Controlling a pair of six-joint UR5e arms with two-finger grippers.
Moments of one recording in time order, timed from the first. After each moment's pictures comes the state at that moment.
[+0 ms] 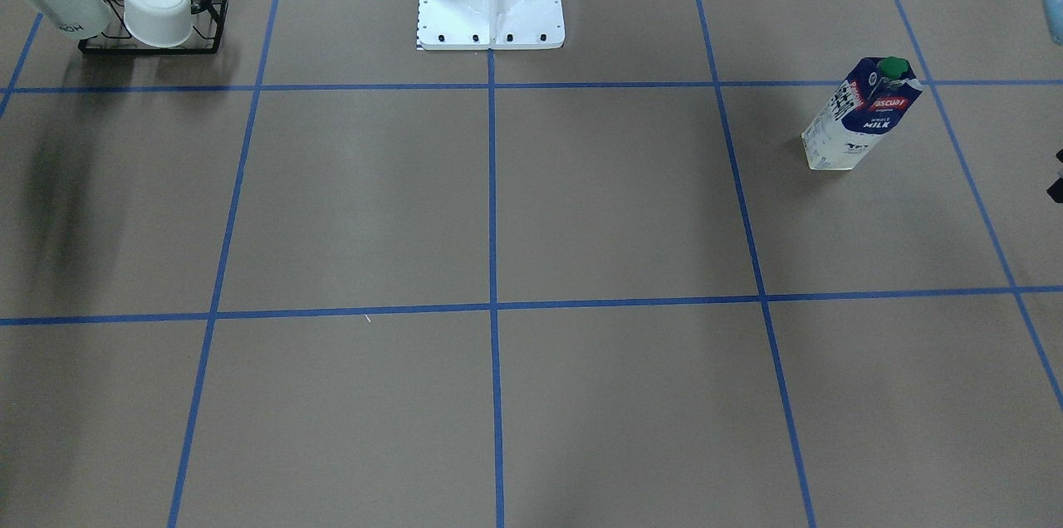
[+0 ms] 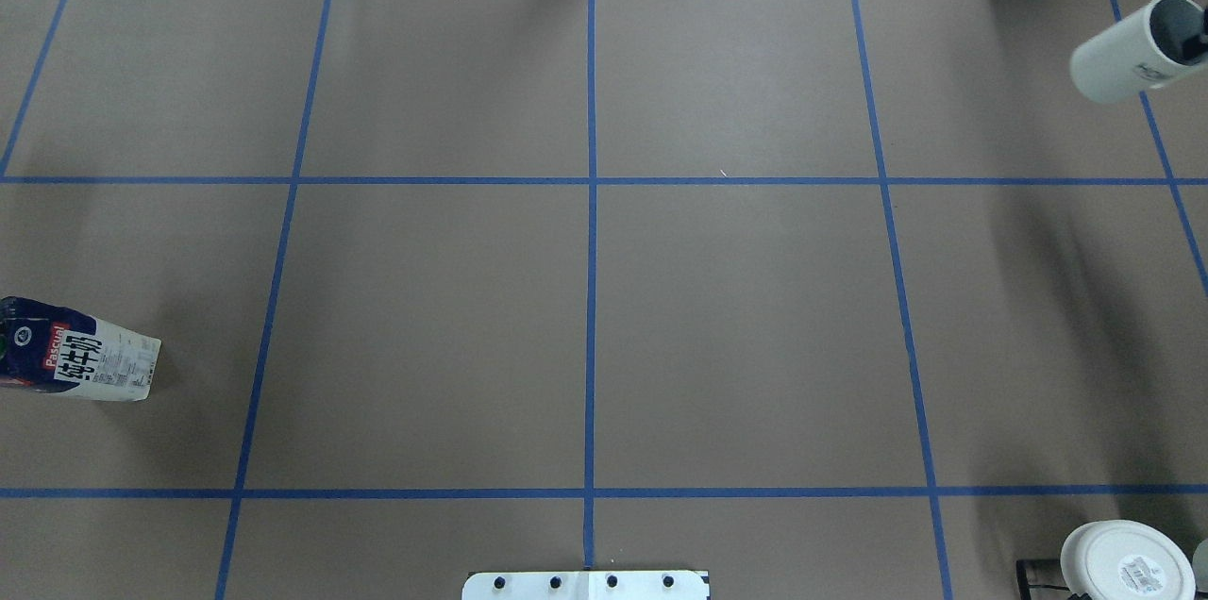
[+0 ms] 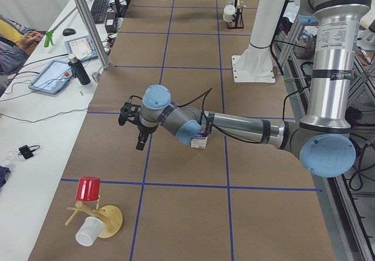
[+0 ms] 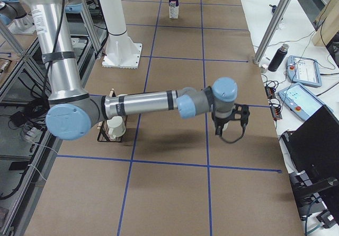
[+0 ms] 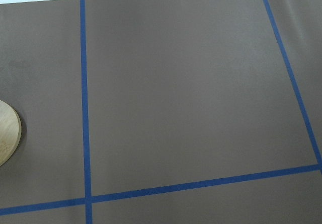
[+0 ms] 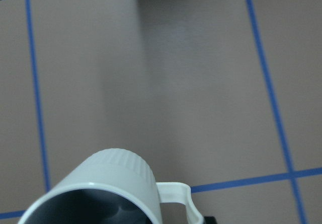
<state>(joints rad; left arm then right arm) -1.43 -1.60 -1.67 -2.10 -2.32 -0.43 1.39 -1.26 1.60 -1.51 2.37 0.59</state>
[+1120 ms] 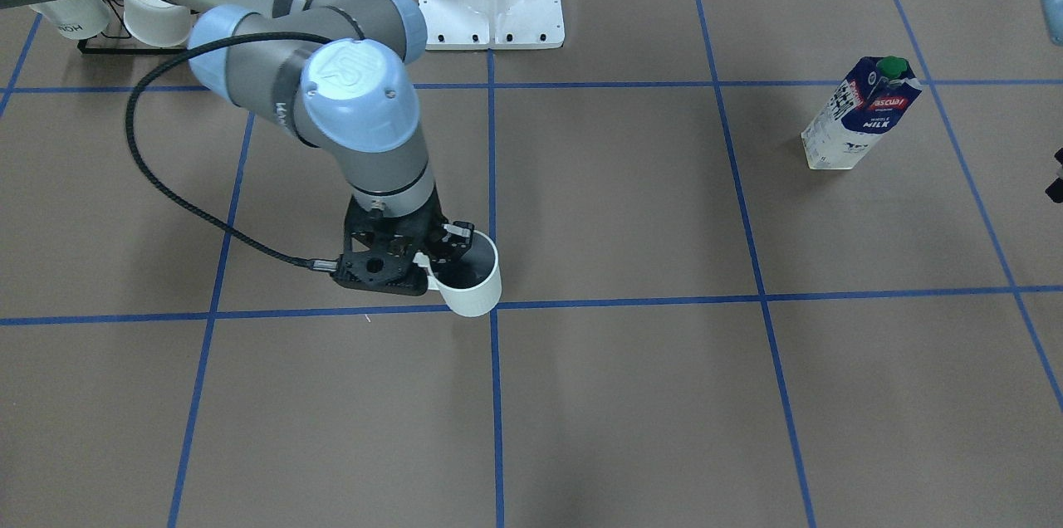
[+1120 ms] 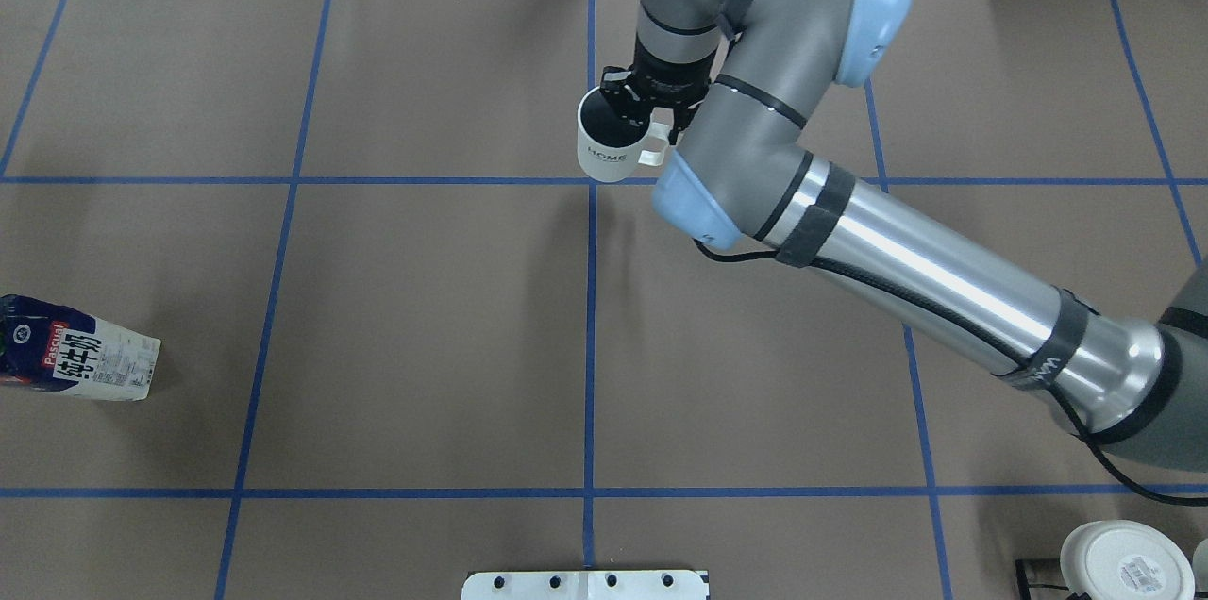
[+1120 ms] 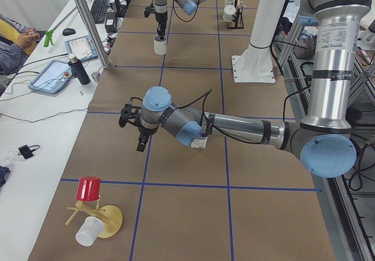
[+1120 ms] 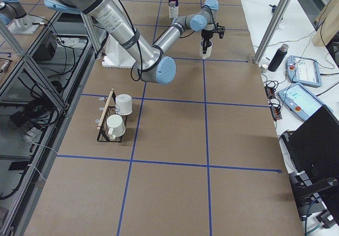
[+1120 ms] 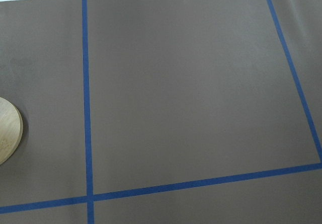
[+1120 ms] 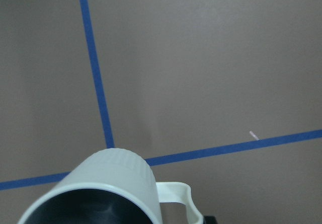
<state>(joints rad) -1.43 -1.59 -1.66 -2.10 -2.32 -0.43 0.73 -0.62 1.35 -1.66 2.04 1.19</state>
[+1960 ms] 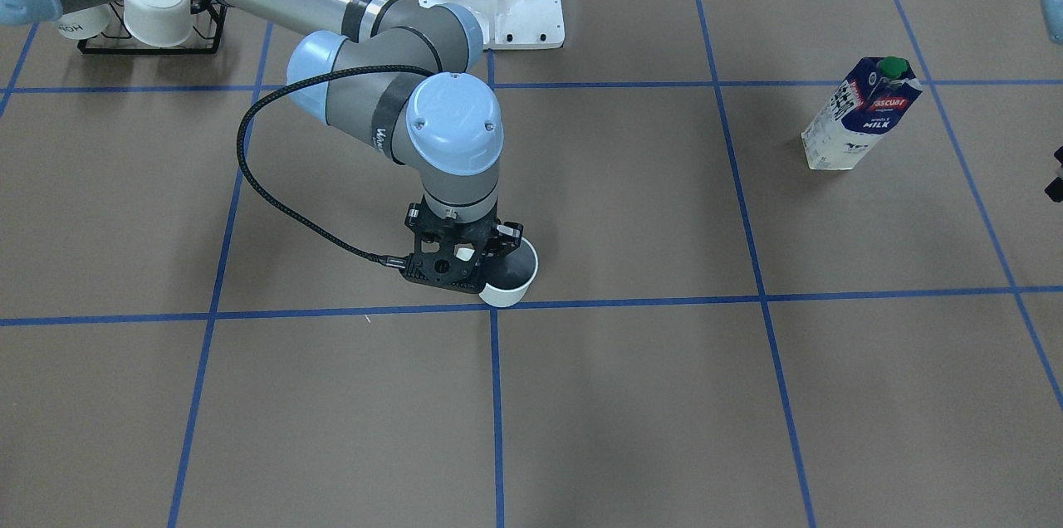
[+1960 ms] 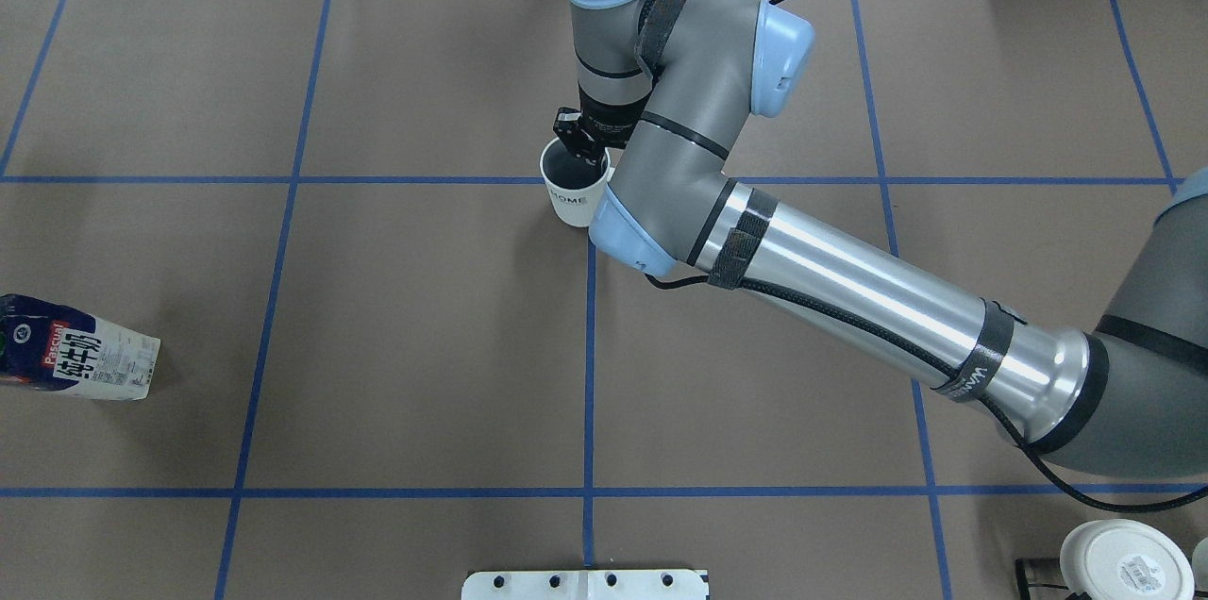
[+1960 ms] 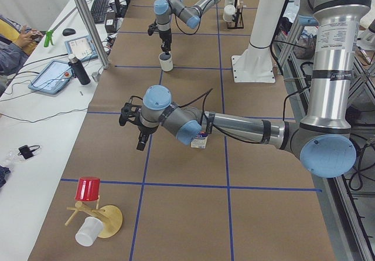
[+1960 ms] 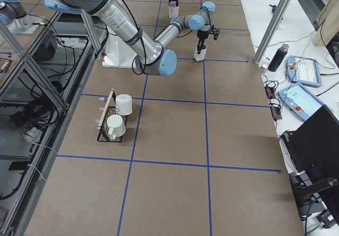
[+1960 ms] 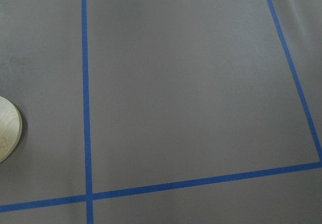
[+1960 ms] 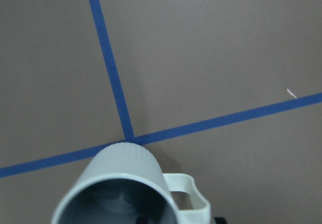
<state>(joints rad) -1.43 -1.59 -1.69 -2.10 -2.32 -0.48 0.69 -0.56 1.25 -1.65 2.05 1.26</state>
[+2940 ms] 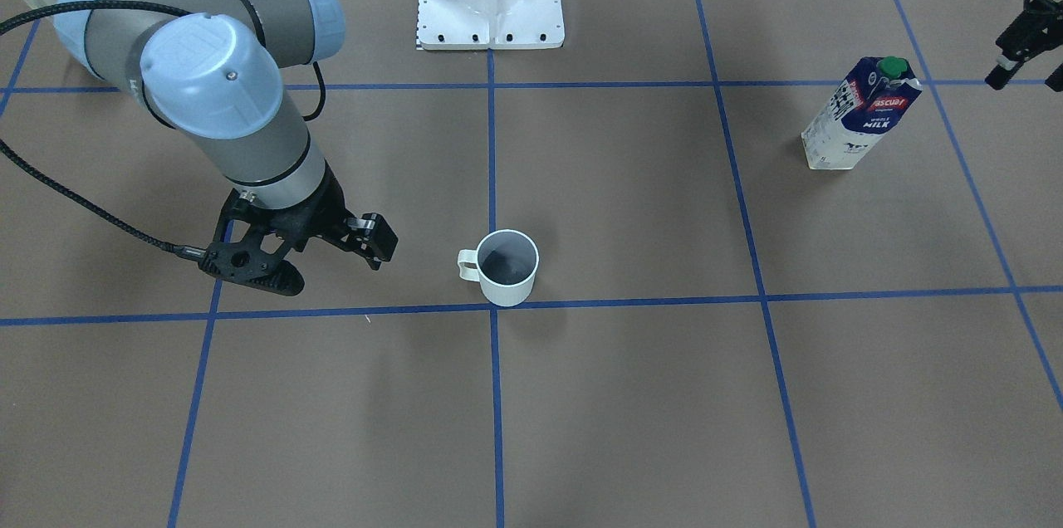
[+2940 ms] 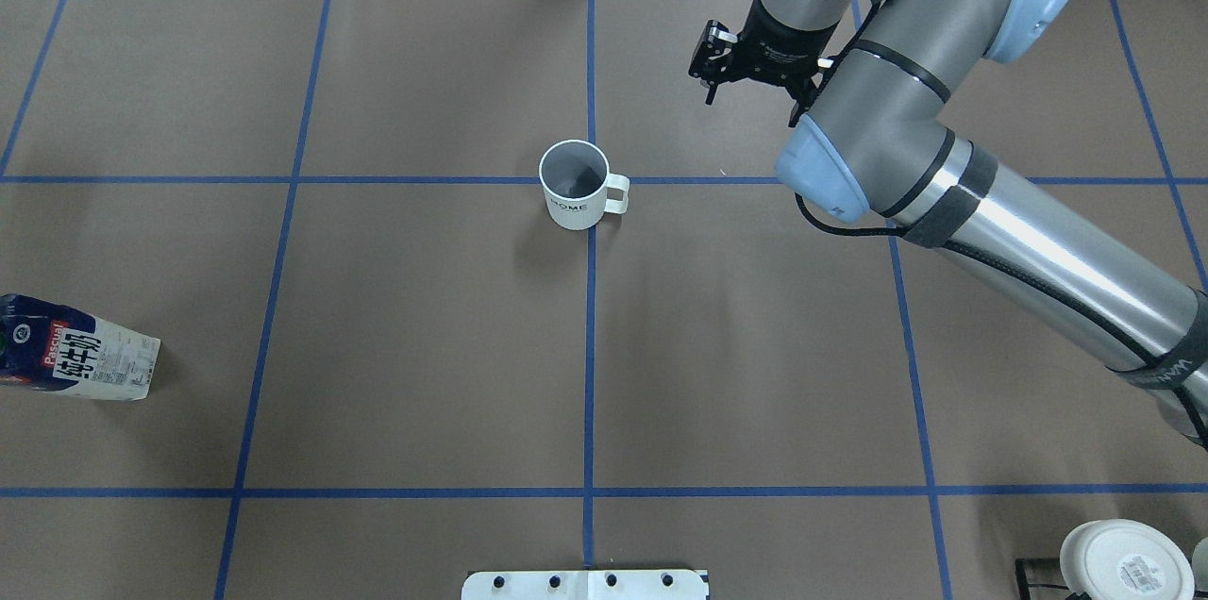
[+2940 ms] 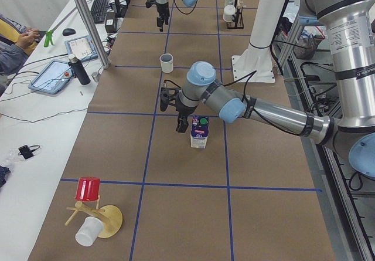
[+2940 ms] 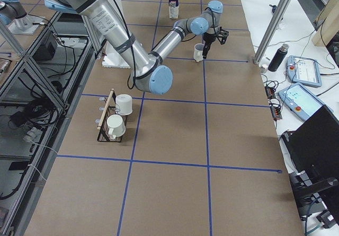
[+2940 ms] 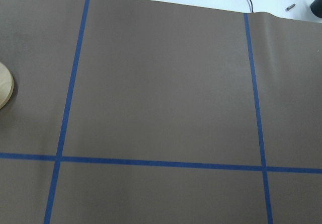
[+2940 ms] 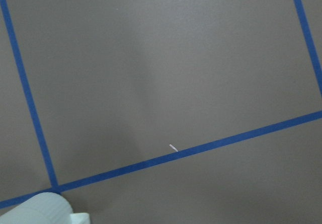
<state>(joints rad) -1.31 -1.27 -2.13 -1.98 -2.30 -0.73 0.87 -0.83 1.58 -1.71 2.12 1.18</state>
